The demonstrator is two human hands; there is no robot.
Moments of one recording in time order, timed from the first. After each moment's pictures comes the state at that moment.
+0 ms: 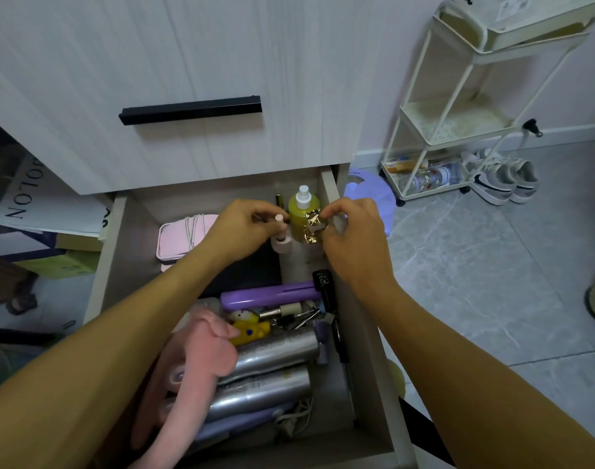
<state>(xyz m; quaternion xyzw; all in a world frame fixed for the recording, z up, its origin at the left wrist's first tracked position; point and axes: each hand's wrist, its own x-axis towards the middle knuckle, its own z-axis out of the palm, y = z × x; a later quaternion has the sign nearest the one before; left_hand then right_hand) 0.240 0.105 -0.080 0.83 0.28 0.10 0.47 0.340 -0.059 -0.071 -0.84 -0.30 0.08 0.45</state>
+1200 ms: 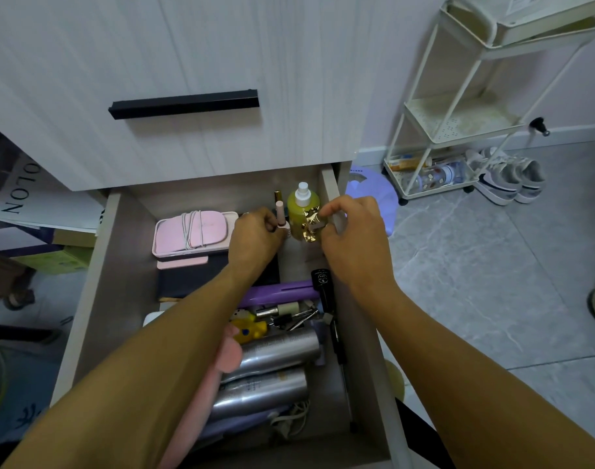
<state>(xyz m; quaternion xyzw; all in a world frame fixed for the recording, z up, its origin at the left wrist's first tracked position) 0.266 0.096 -0.137 0.83 0.41 0.15 0.33 0.343 -0.054 -0.074 -0.84 -0.30 0.08 0.44</state>
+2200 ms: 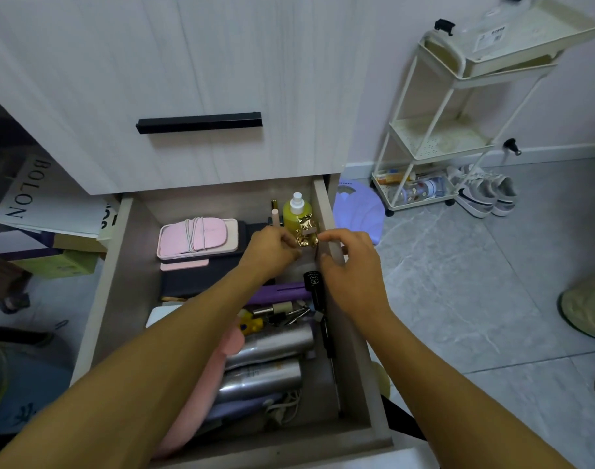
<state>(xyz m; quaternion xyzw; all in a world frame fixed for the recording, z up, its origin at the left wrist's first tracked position) 0.257 0.058 -0.099 0.84 0.35 0.03 0.41 0.317 -0.096 -0.073 -0.81 -0.31 0.10 0.49</state>
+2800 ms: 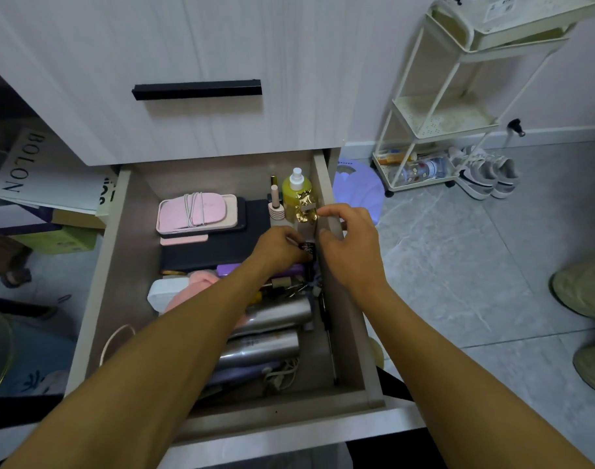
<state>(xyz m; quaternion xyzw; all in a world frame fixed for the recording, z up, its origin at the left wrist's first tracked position) 0.252 0.035 -0.121 0.77 0.40 -0.06 0.49 0.316 -0.096 -0.069 -0.81 -0.31 0.11 0.49</state>
